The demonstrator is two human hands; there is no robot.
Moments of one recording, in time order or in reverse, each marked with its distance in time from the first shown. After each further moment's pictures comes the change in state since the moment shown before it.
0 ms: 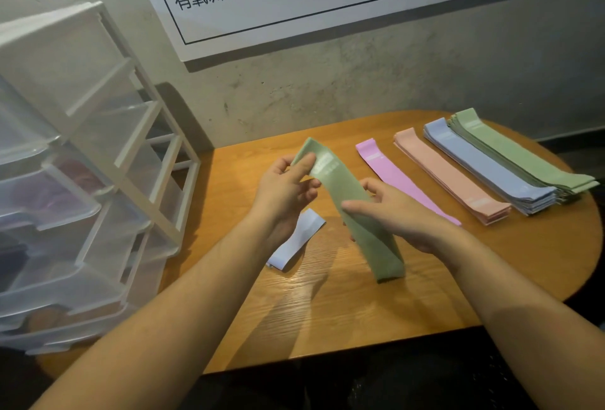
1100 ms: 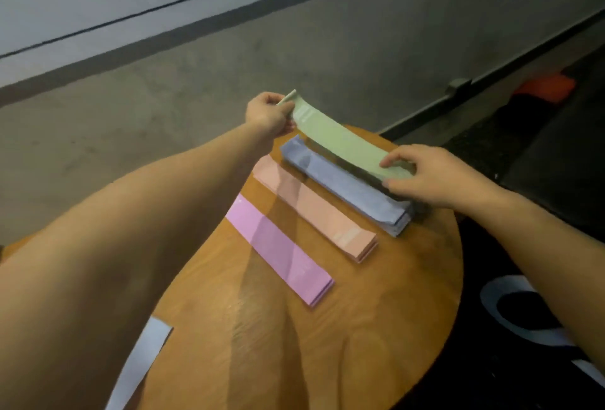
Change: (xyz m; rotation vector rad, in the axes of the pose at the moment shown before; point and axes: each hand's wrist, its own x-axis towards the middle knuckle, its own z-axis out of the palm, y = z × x) left_hand 0.265 -0.074 0.291 0.506 -0.166 0.075; right_hand -0.032 0.064 -0.281 -0.664 0.620 0.224
